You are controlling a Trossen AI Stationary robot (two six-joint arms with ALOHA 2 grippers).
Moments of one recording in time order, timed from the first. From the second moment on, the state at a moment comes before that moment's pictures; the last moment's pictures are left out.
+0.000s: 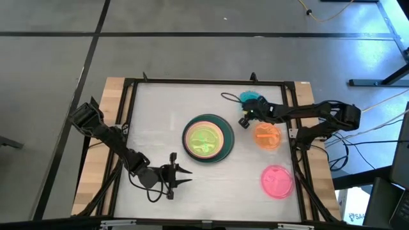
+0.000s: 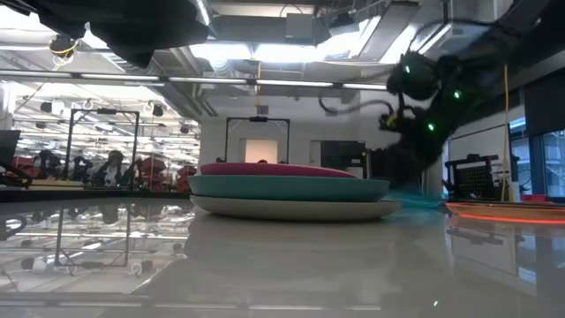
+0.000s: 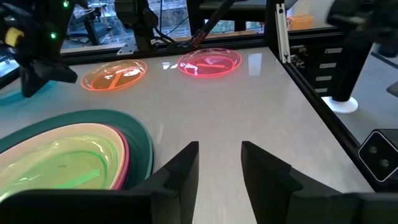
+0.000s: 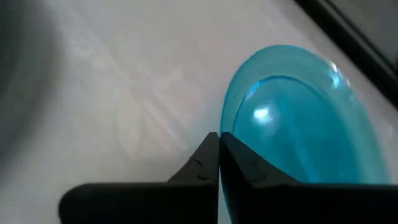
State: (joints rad) left arm -0.68 1.60 0.67 0.56 -0.69 -0.18; right arm -0.36 1.38 0.54 -0.08 0.35 0.12
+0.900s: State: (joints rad) left arm -0.68 1.60 0.67 0.56 -0.69 -0.17; right arm 0.19 1.41 0.78 0.28 0.09 -0.16
